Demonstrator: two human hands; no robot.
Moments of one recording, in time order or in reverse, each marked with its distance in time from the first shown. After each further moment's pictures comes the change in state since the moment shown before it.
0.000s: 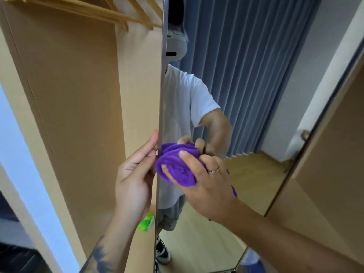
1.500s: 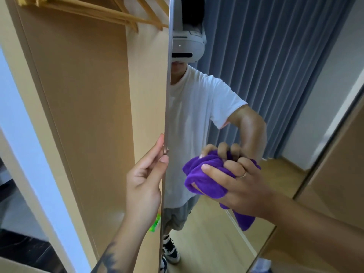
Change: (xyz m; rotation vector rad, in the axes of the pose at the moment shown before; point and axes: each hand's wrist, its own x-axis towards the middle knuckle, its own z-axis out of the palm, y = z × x) left_hand -0.007 -0.008 0.006 0.253 0.060 0.105; right_hand -0.025 0.083 -0.006 0.107 -0.032 -0.402
